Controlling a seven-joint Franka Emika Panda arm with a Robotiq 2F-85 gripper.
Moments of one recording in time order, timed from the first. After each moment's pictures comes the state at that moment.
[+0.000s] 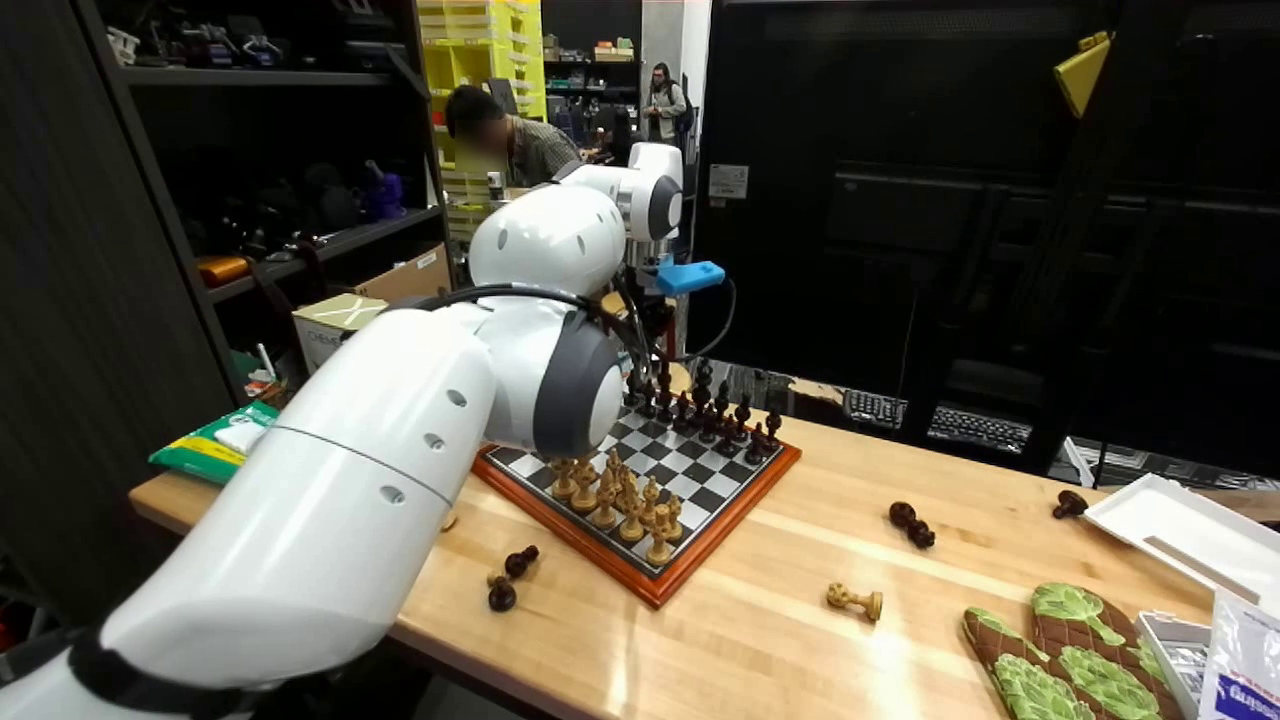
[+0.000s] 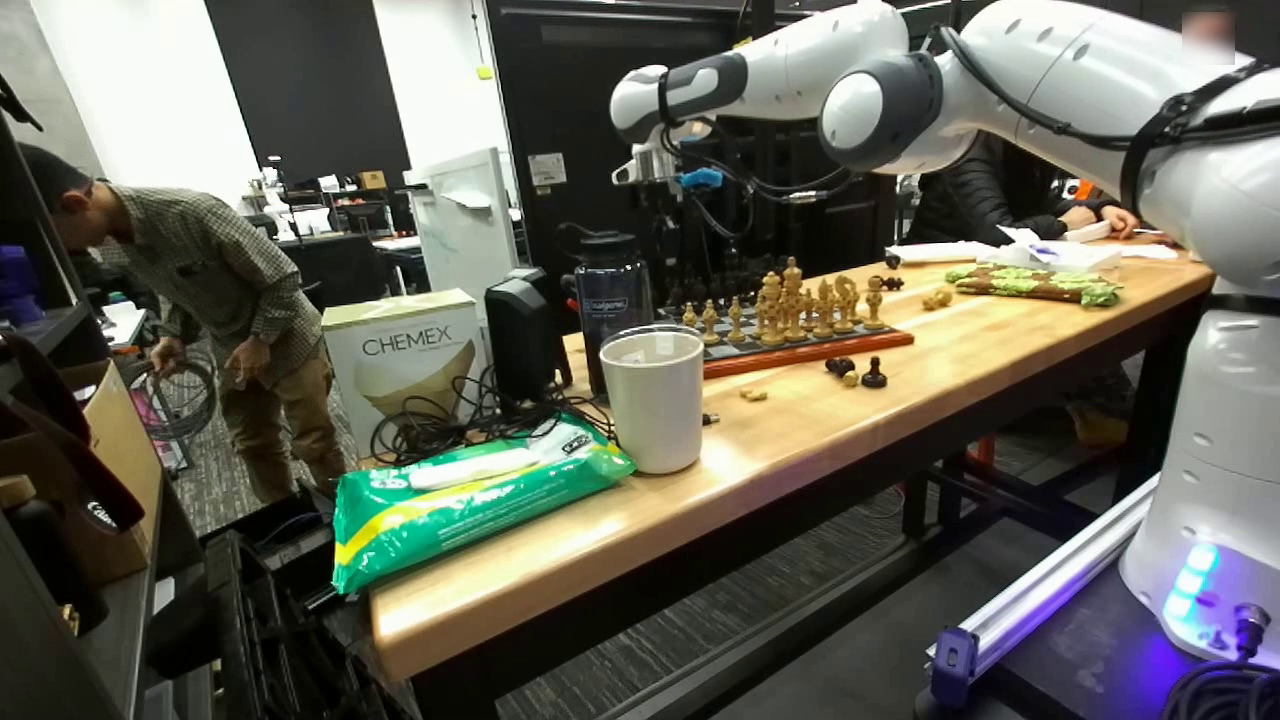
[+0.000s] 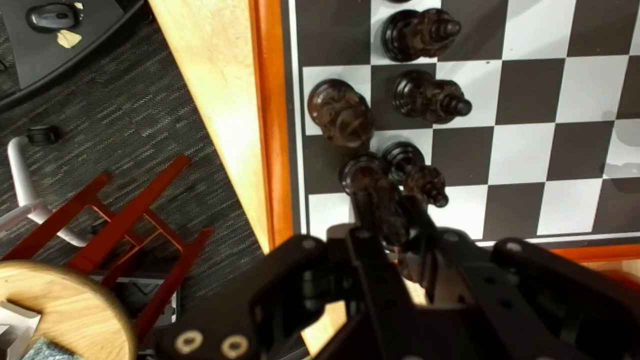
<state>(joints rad) 0.03 1.02 0.09 -0.56 -0.08 1.54 -1.13</state>
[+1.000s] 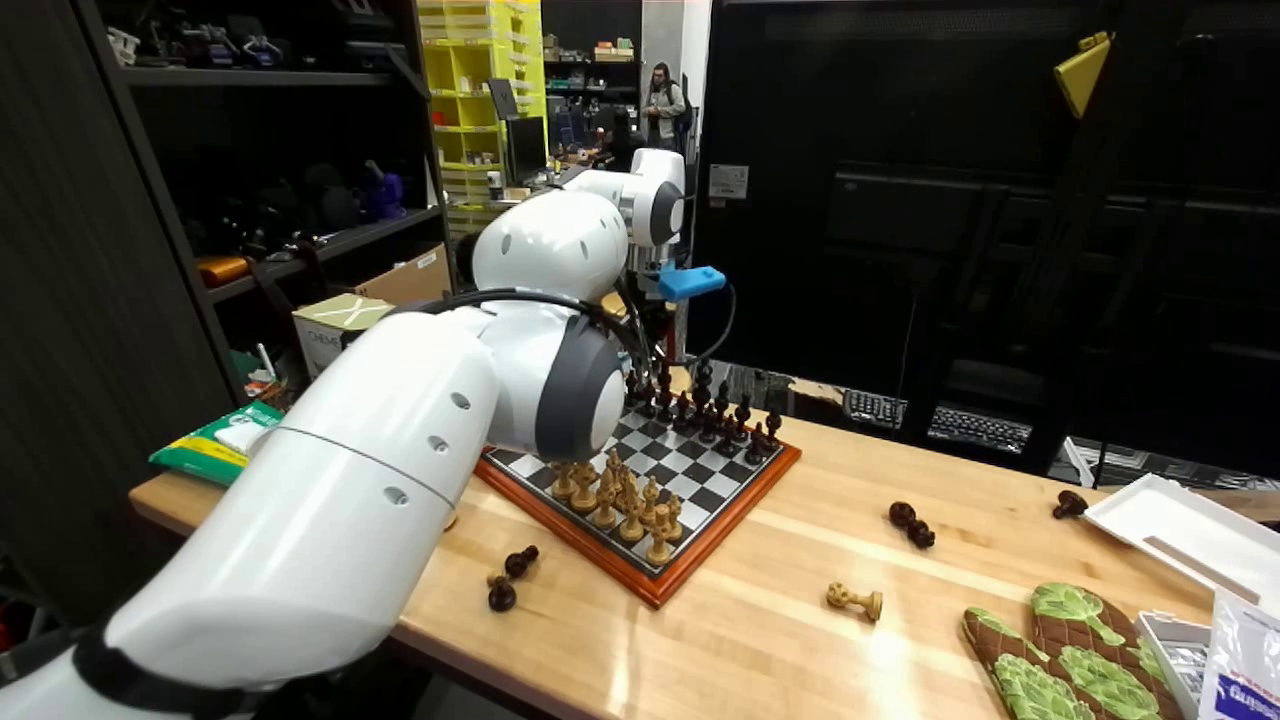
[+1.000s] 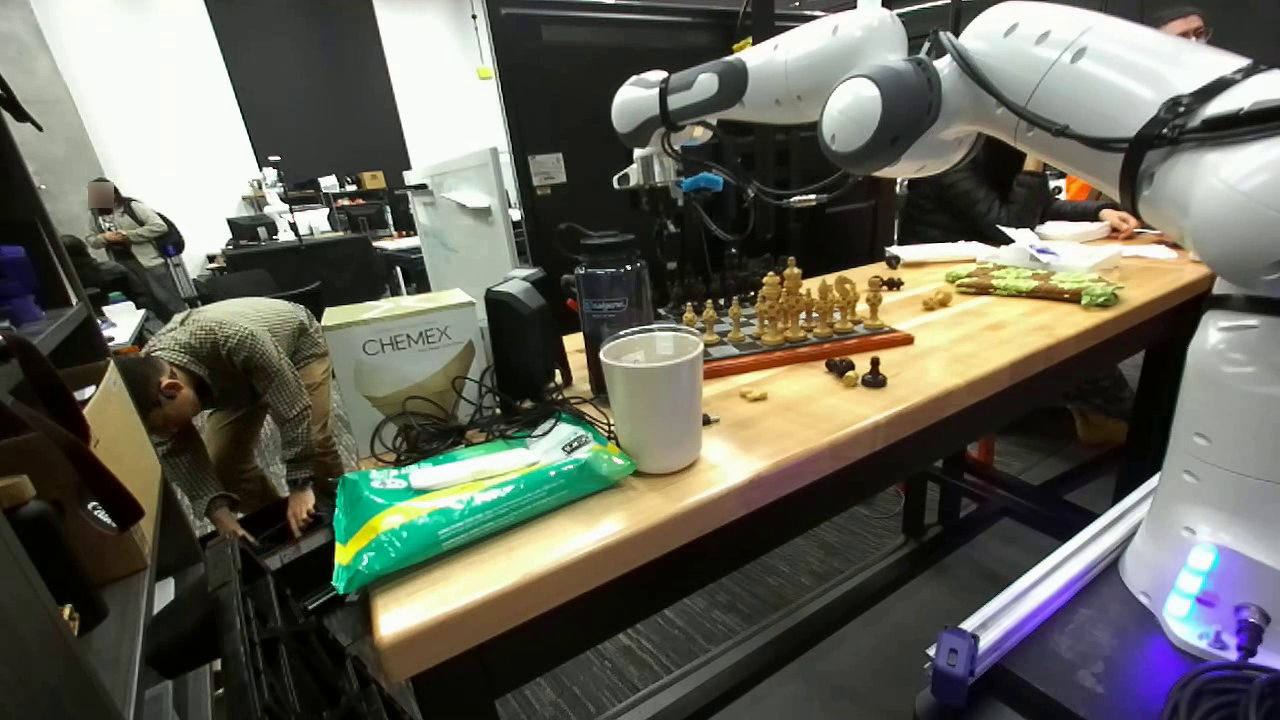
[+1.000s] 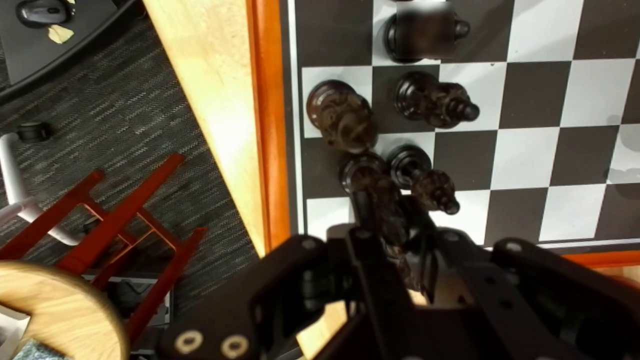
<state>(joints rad) 0.03 1.03 0.10 -0.56 -0.08 1.54 -1.14</state>
